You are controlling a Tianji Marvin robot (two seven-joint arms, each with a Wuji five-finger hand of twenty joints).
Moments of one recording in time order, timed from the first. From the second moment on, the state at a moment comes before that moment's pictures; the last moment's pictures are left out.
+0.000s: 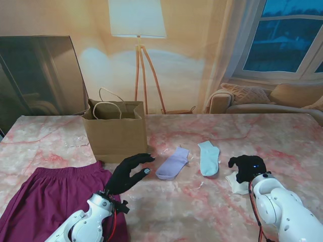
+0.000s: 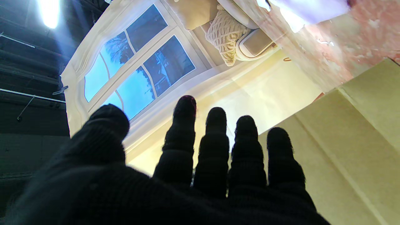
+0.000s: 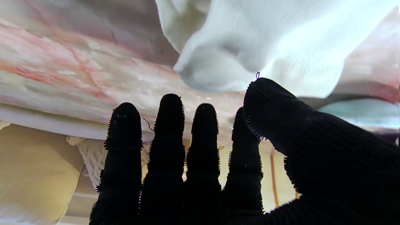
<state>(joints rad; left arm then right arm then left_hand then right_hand) 1.60 -1.20 -1.08 -1.44 0.44 -0.53 0.36 -1.52 -1.02 1.32 -1.33 -1.18 0.03 -0.07 0.48 -0.13 0.38 -0.05 0.59 0.05 0.28 0.27 0.58 0.07 0.16 0.27 0.43 0.06 0.20 0.30 0.10 0.05 0.55 0.29 0.46 -0.85 1.32 -0.21 0.54 -0.24 0.68 0.33 0.77 -0.10 0.49 0.29 0.80 -0.03 0.44 0.57 0.51 0.08 1.06 0.65</state>
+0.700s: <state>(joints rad) 1.60 -1.20 -1.07 -1.44 0.43 -0.52 0.36 -1.49 -1.03 1.28 -1.25 -1.14 0.11 -0.16 0.48 -0.13 0.38 -0.05 0.60 0.05 0.28 0.27 0.58 0.07 0.16 0.27 0.43 0.06 0.20 0.30 0.10 0.05 0.55 0.29 0.48 -1.04 1.32 -0.37 0.90 -0.52 0.98 0.50 0.82 -0.14 0.59 0.51 0.80 -0.05 0.47 0.57 0.56 0.08 1.12 0.65</state>
